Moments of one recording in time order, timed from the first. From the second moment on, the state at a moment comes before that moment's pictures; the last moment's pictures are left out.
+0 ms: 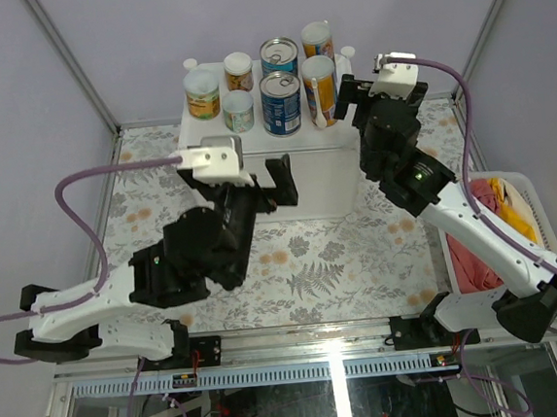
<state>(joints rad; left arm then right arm) -1.36 1.21 1.56 -0.19 -1.18 -0.05 0.71 1.27 1.42 -0.09 0.84 0.05</state>
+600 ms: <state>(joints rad) -1.65 1.29 1.57 0.14 -1.51 0.33 0.71 1.31 1.38 -0.05 1.29 0.09</state>
